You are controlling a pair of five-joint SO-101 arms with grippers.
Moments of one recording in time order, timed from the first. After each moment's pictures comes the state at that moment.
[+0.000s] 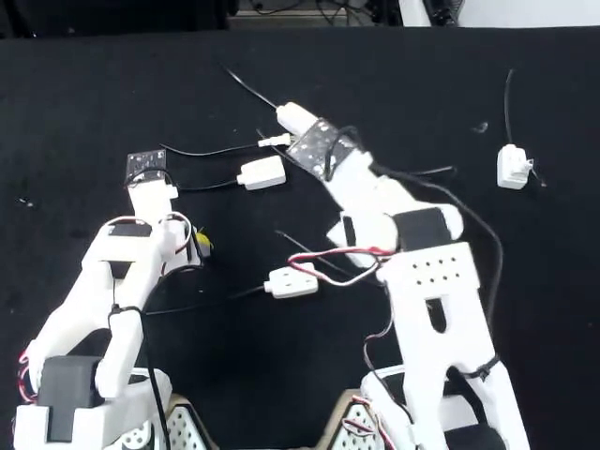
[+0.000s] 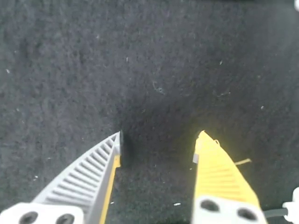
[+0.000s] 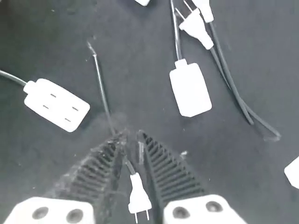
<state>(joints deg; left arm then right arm) -4.0 -16.7 54.5 38.3 6.7 -10.9 -35.4 36.5 71.8 36.5</state>
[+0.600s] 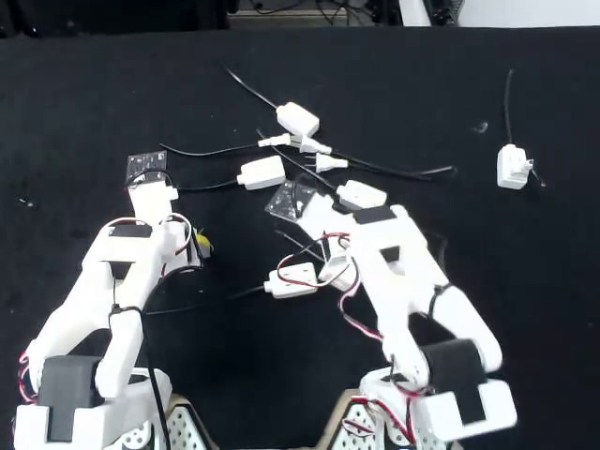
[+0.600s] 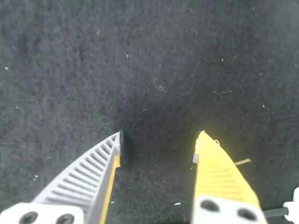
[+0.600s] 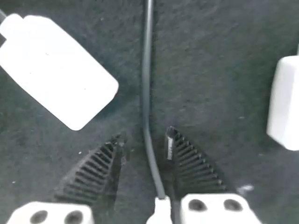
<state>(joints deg) -4.0 -16.7 54.6 38.3 6.7 -12.3 -8.8 47.7 54.8 47.5</state>
